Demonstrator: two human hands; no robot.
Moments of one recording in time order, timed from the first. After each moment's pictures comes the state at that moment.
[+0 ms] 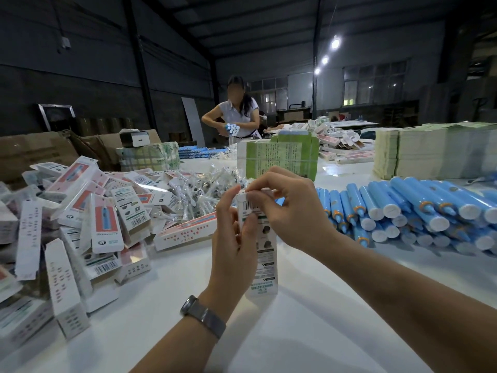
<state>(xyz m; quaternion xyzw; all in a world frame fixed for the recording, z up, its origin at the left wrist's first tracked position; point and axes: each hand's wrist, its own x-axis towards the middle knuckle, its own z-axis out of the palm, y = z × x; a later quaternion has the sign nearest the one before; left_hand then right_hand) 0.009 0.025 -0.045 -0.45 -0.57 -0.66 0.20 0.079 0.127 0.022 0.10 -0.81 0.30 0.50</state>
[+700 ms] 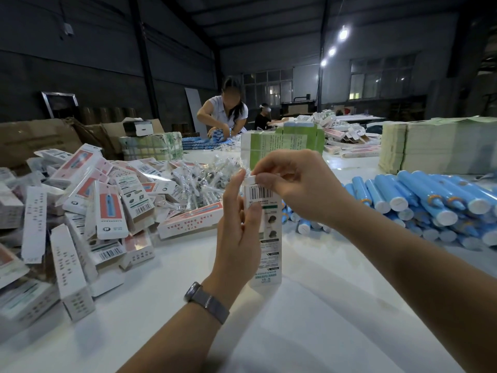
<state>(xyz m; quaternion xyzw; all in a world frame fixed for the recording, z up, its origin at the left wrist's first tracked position) 0.010 0.021 -0.043 -0.47 -0.57 -0.65 0.18 0.088 0.135 0.050 0.10 -0.86 0.32 0.39</state>
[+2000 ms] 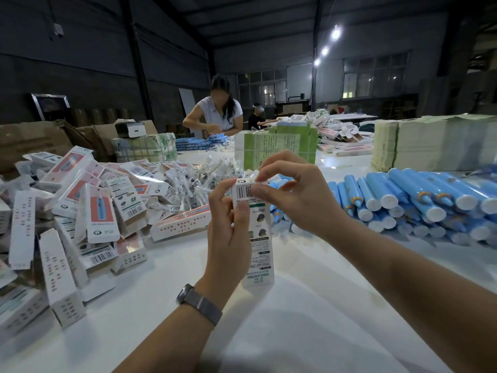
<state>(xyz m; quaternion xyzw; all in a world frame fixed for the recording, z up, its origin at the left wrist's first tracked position) 0.012 0.021 -0.042 -0.43 -0.57 -0.68 0.17 0.083 0.149 0.022 0.11 -0.81 0.37 0.44</state>
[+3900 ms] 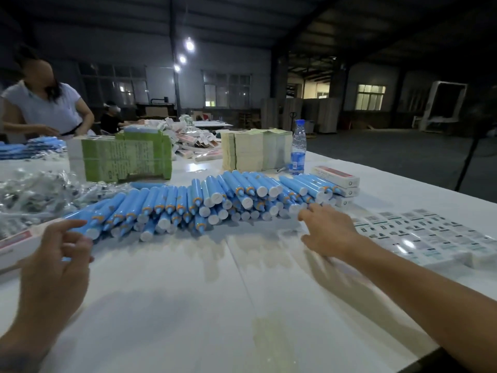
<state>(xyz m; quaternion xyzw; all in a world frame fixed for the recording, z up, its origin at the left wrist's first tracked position) -0.018 0.036 -0.077 -0.39 -0.68 -0.61 0.14 0.348 0.269 -0.017 -0.49 -0.86 -0.12 0.07</state>
